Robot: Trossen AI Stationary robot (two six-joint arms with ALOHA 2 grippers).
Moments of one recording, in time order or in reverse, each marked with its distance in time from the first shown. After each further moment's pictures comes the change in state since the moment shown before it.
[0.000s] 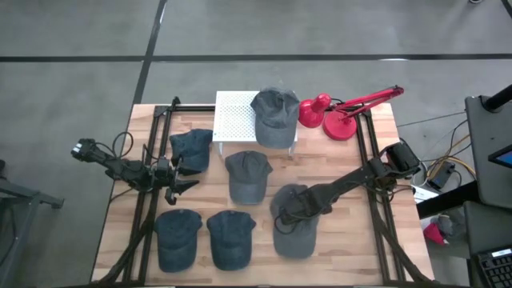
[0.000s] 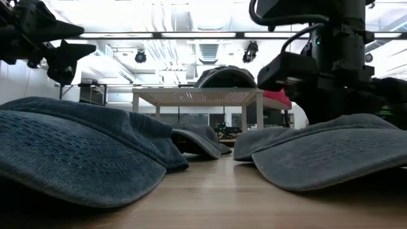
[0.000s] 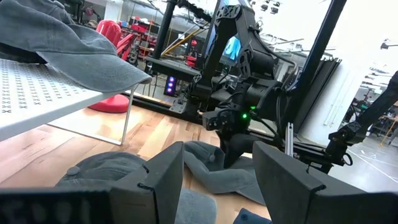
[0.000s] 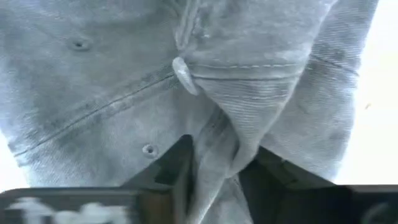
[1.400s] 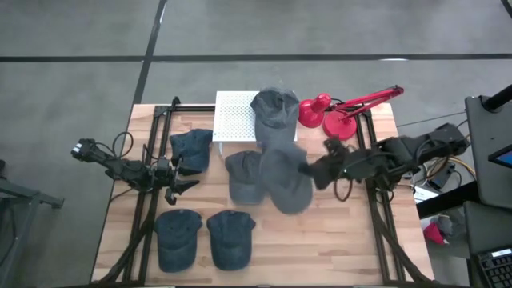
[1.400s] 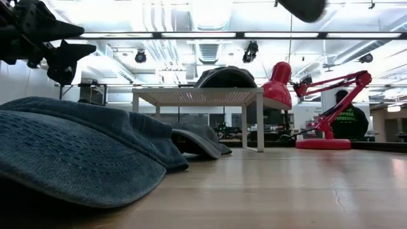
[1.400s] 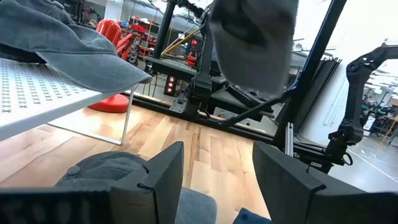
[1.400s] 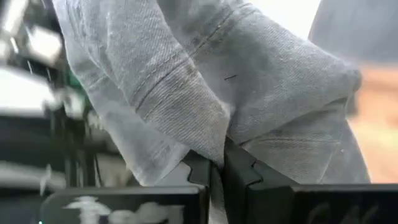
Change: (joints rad) left arm 0.000 0.001 0.000 -0.001 0.000 -0.001; right arm 0.002 -0.623 0.248 0.042 0.484 -0.442
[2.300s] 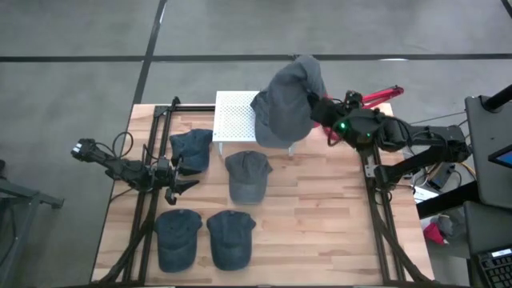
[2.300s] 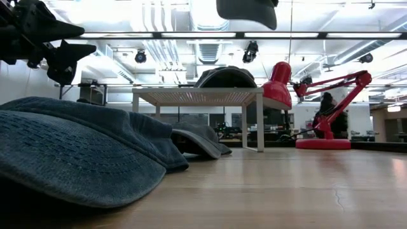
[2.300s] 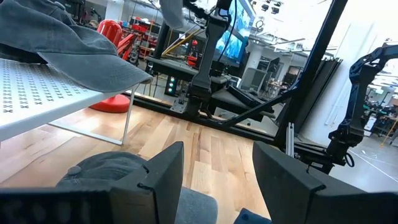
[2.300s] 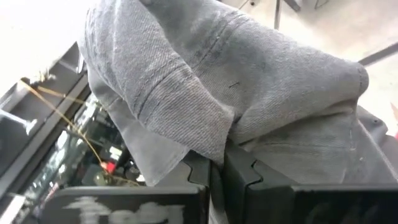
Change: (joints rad) left arm 0.000 0.000 0.000 0.000 -0.003 0.001; right arm -0.300 -0.008 0.003 0.324 0.457 -0.099
